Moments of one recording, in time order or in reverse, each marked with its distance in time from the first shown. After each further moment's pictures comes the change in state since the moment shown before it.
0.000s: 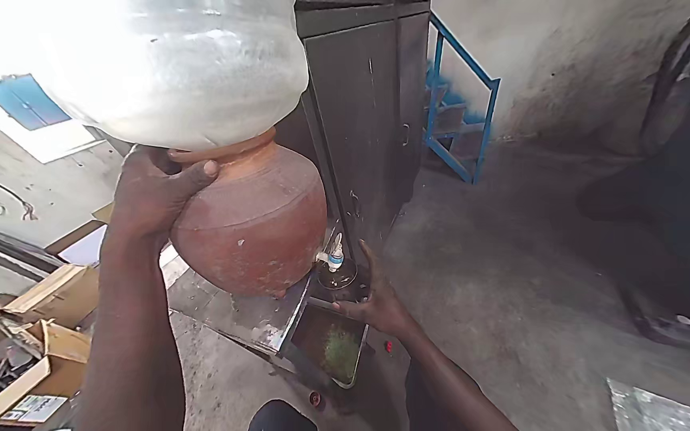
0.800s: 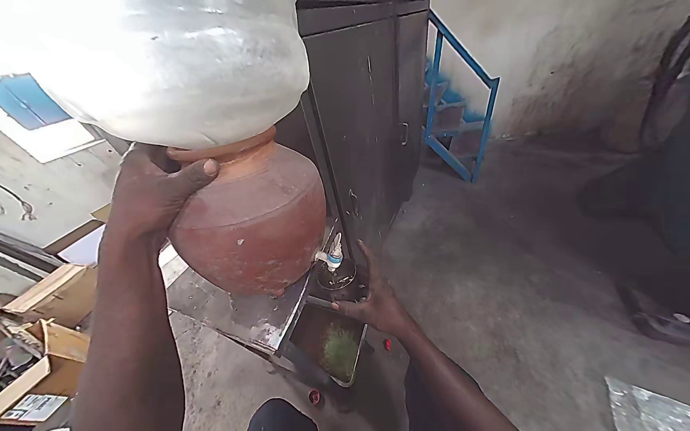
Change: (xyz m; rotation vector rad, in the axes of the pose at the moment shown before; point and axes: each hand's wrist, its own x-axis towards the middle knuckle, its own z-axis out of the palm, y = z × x) left_hand 0.001 0.001 0.002 -0.012 -0.025 0.032; right_hand -0.001 0.005 -0.001 -0.022 -0.006 -0.005
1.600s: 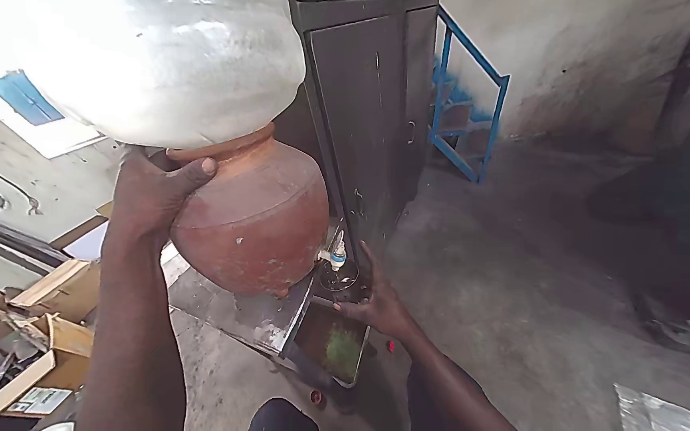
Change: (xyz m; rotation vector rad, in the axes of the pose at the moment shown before) left_hand -0.002 -0.008 -0.005 0.009 0.103 -0.092; right_hand 0.004 0.001 0.007 0.024 0.000 0.019
